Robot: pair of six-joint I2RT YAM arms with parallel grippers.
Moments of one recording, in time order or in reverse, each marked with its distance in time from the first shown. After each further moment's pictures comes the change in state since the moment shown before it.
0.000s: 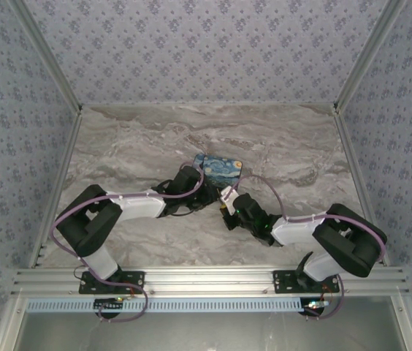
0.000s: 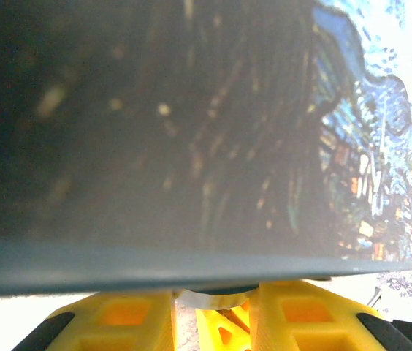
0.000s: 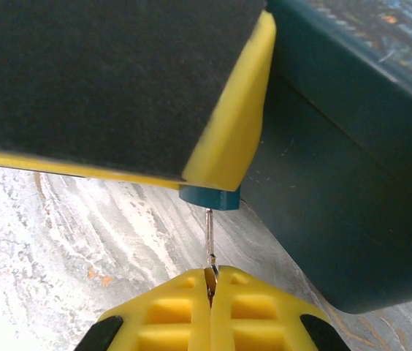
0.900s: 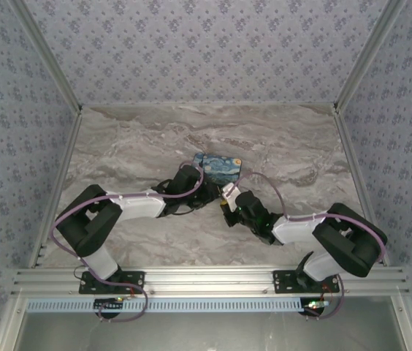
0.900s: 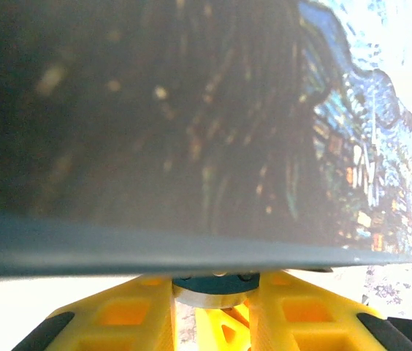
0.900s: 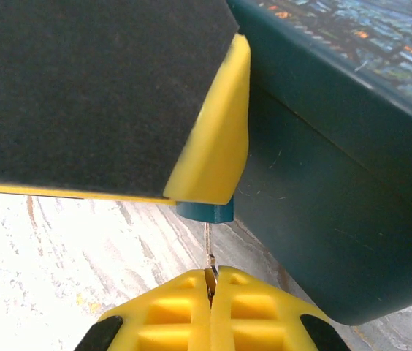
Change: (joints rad) left arm 0.001 0.000 0.000 0.038 -0.008 -0.025; right arm -0.040 0.000 0.000 0.054 -0.026 -0.001
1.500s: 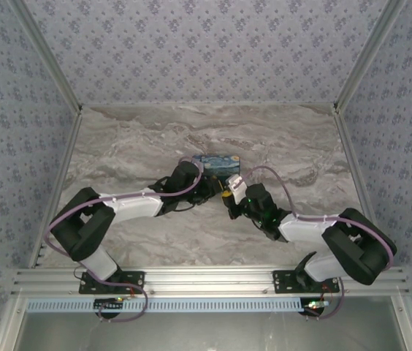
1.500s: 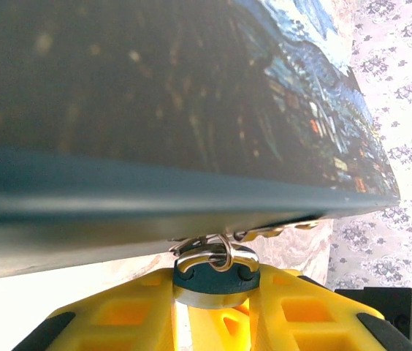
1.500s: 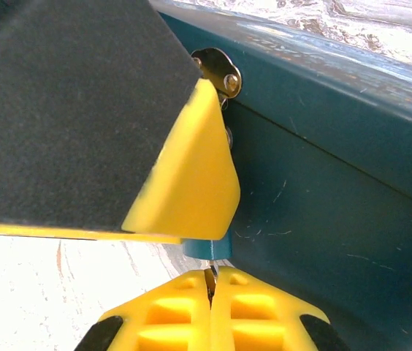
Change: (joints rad) left arm 0.004 -0.049 0.018 0.011 0.020 -0.027; right arm -0.103 -0.078 -0.003 0.047 -0.160 -0.015
